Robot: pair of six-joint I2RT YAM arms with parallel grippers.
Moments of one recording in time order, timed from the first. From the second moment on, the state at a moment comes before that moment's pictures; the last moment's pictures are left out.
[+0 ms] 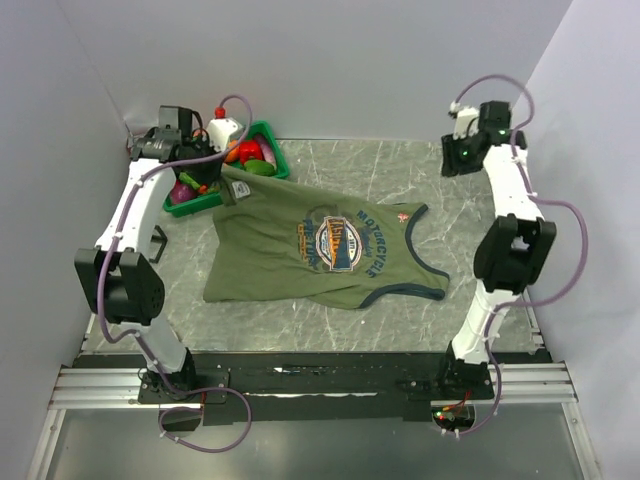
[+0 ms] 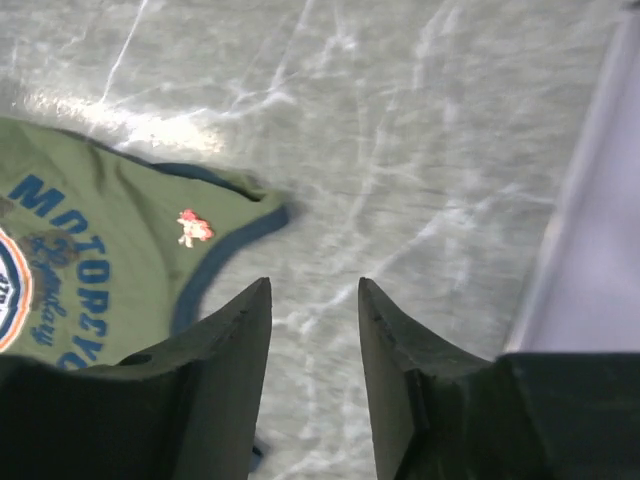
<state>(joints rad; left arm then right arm) -0.08 1.74 1.76 -0.85 0.30 0.54 -0.15 1.97 1.96 -0.87 -0.24 -0.32</state>
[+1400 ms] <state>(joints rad) -0.08 1.86 1.72 -1.04 0.27 0.49 -0.13 2.42 2.09 -0.89 -0.43 -0.15</state>
